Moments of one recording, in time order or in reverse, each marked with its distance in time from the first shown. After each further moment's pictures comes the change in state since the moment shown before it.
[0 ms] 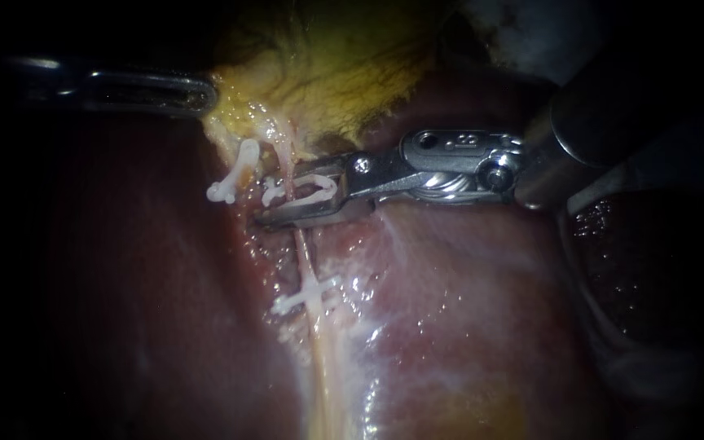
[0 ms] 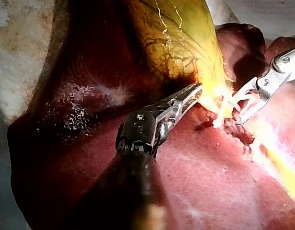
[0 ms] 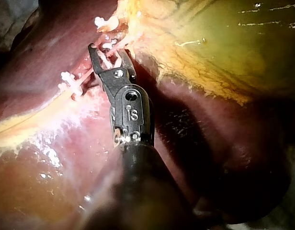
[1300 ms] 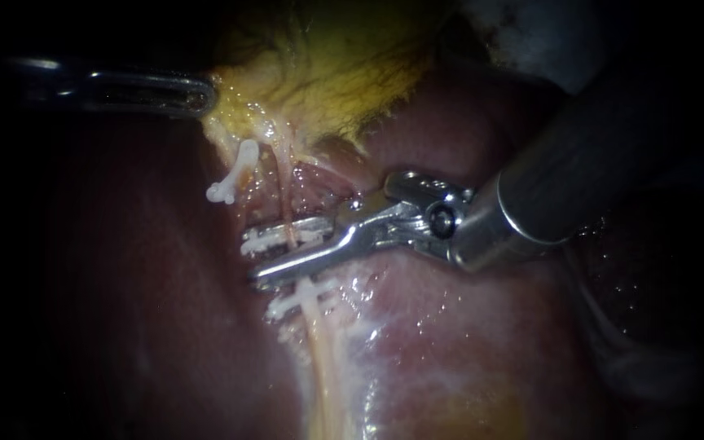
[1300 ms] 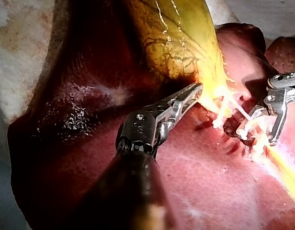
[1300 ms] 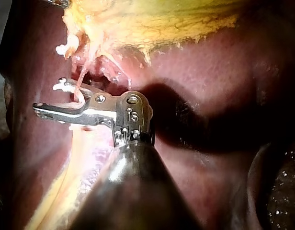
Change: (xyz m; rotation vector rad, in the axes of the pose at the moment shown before) right arm -0.005 -0.004 0.003 0.470 0.221 0.490; left arm 0.000 0.000 0.000 0.000 0.000 0.000
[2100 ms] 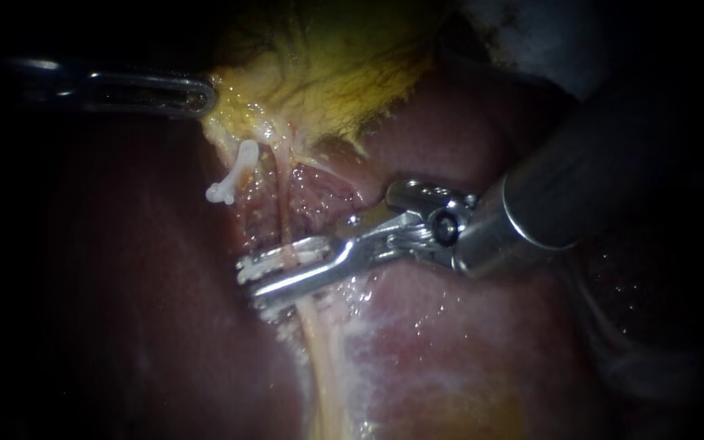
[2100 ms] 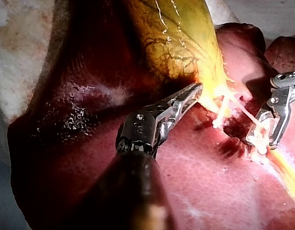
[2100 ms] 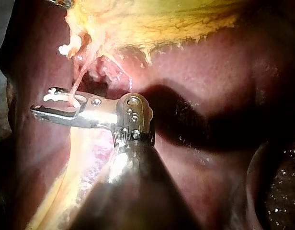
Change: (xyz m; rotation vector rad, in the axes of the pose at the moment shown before) right arm 0.000 0.000 0.000 -0.012 0.001 0.038; left arm 0.000 0.000 0.000 0.000 0.000 0.000
